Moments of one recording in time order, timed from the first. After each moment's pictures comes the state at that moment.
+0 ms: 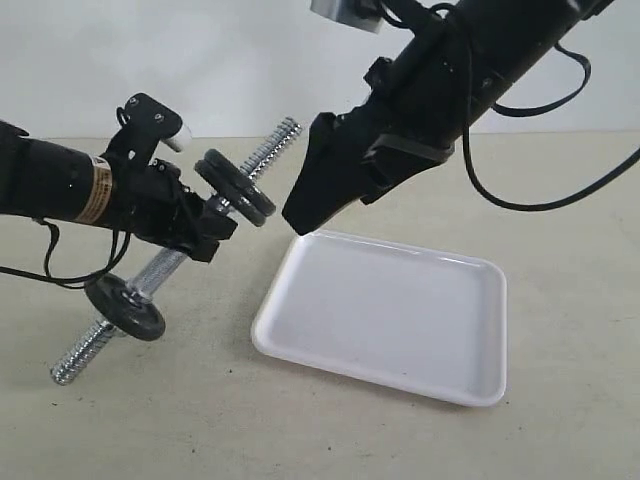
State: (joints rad) left arm -0.24 1.80 -0.96 1.60 -0.44 -1.22; right arm 0.43 1.69 -1.44 0.70 1.21 -0.72
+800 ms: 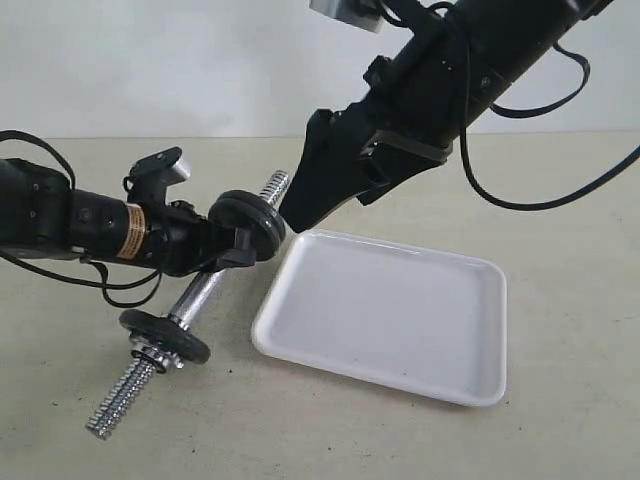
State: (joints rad) left arm -0.24 2.00 -0.96 1.30 -0.49 -1.46; right arm 0.43 1.69 -1.44 0.71 1.21 -0.71
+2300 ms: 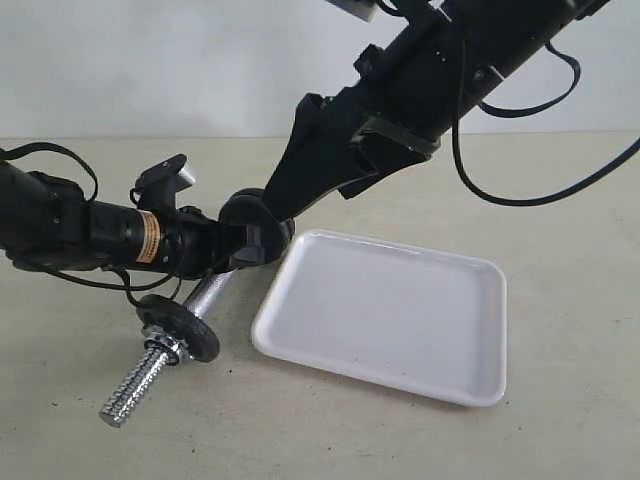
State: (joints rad) left arm -0.26 2.06 -0.98 1.12 -0.49 -1.39; right arm 0.43 1.69 -1.44 0.79 1.21 -0.75
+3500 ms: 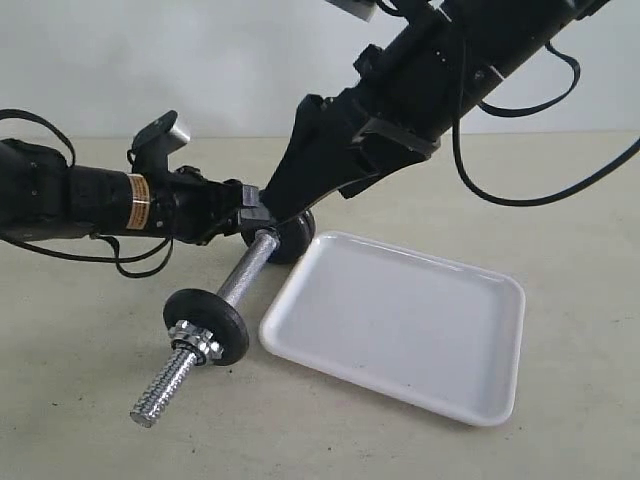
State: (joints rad) left arm -0.24 1.98 -1.00 1.20 -0.58 -1.45; right arm 0.43 1.69 -1.44 0.79 1.21 -0.76
